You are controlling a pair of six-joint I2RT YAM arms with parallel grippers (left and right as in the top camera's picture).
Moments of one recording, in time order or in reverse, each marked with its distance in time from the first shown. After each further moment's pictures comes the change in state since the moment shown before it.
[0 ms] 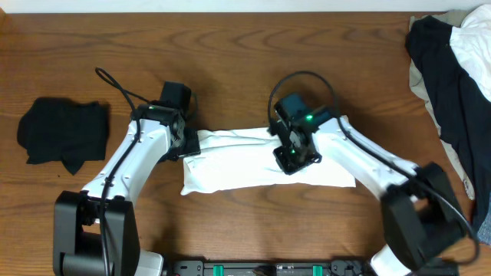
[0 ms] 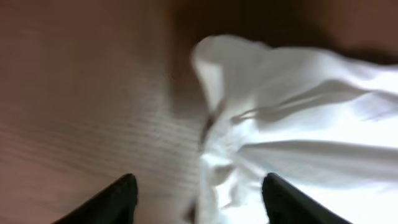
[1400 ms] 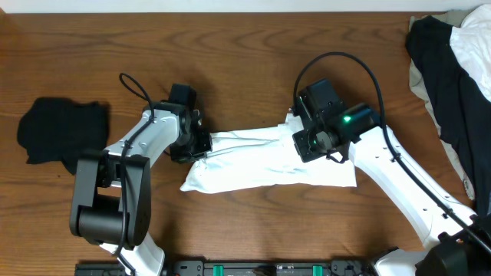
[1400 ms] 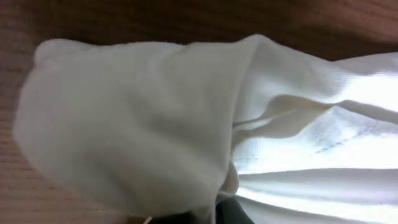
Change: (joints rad) left arm 0.012 0.212 0.008 0.087 0.287 0.003; right arm -0.066 -0.205 0.034 -0.083 0.120 0.037
